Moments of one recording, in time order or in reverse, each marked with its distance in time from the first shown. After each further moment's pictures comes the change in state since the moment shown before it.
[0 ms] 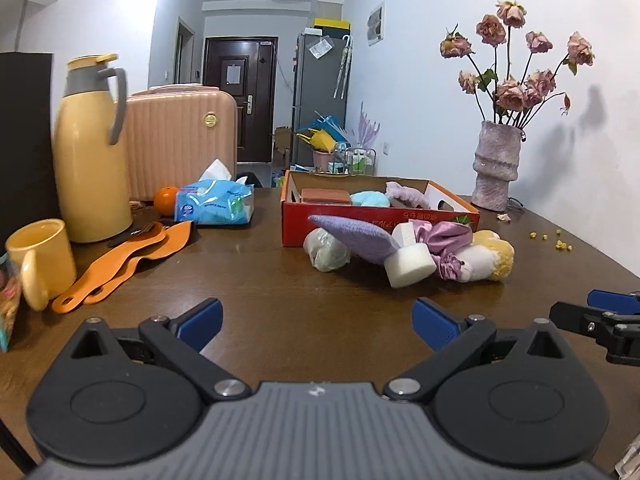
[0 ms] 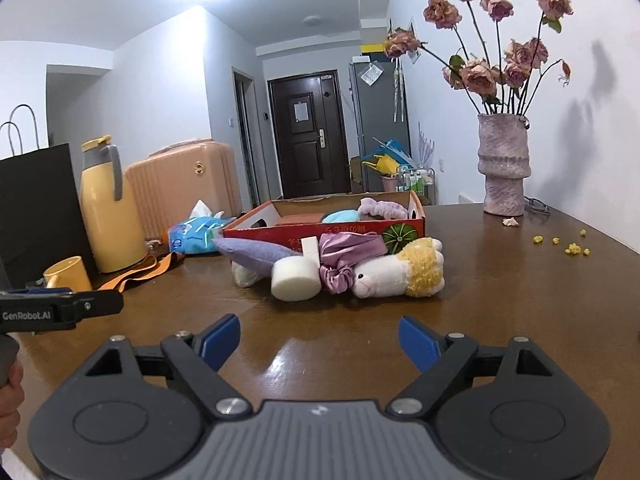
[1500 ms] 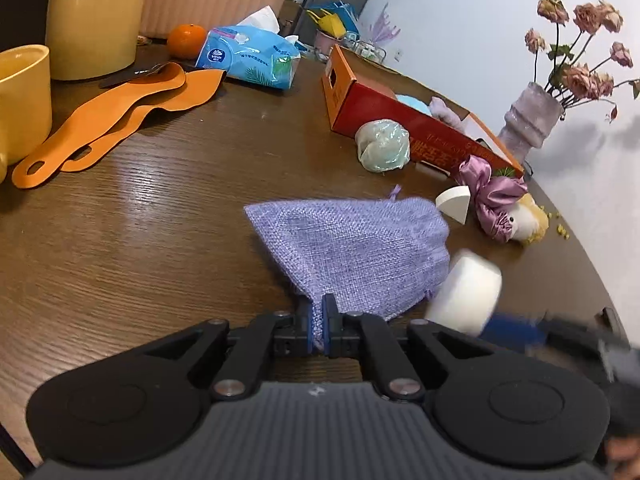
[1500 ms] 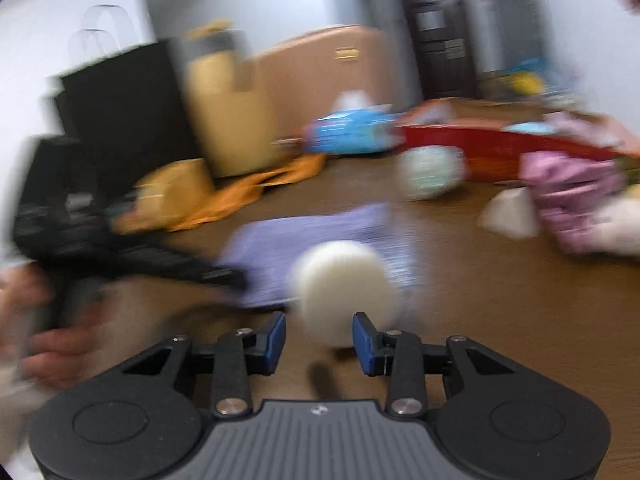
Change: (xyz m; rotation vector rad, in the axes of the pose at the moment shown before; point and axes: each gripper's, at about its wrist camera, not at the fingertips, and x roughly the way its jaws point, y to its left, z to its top) left arm 0.078 0.120 -0.016 -0.264 0.399 -0.173; right arm 0.114 0.097 -0.009 -0.095 0.289 0.317
